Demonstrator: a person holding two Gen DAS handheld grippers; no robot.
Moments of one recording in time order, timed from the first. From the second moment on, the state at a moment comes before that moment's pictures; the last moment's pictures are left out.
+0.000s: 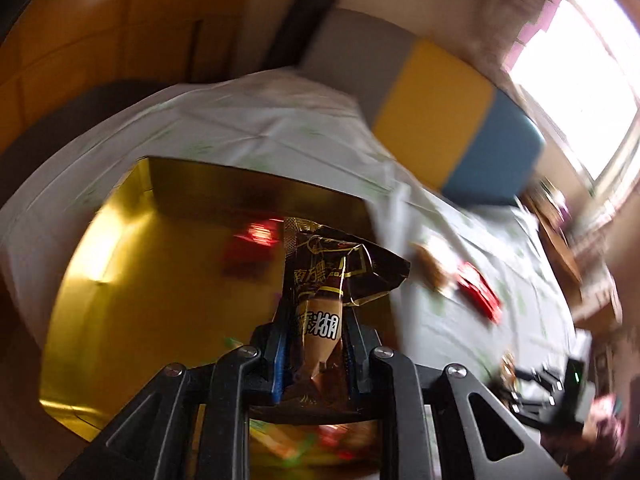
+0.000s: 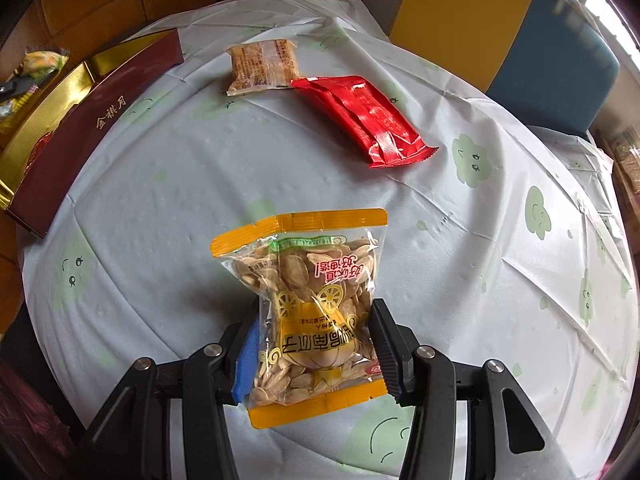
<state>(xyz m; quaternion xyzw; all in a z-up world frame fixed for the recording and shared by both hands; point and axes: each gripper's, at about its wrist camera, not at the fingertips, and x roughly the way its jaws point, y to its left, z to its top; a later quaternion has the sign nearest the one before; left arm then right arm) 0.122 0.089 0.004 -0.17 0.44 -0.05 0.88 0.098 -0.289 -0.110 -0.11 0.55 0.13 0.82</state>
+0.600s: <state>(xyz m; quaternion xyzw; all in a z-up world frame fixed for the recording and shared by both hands) 0.164 0.125 -0.042 -0.14 0.48 0.03 0.86 0.099 -0.290 -0.111 -0.12 0.54 0.13 0.82</state>
